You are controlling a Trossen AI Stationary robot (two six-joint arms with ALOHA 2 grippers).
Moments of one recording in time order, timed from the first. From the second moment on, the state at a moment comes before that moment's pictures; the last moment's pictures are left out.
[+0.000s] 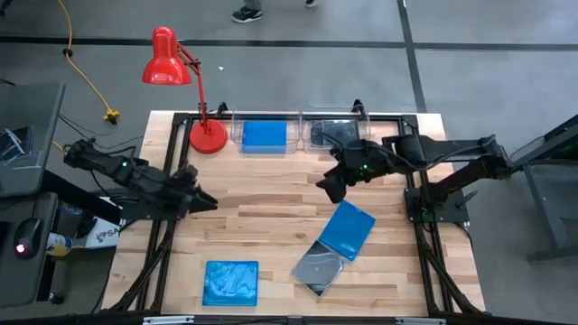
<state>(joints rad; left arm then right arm) -0.43 0.37 0.53 -0.52 -0.20 -1.05 0.10 1.38 1.49 -0.84 0.09 0.83</state>
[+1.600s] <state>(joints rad) -1.22 1.51 0.99 -0.24 -0.69 -1.65 0.45 1.38 1.49 -0.84 0.46 1.05</state>
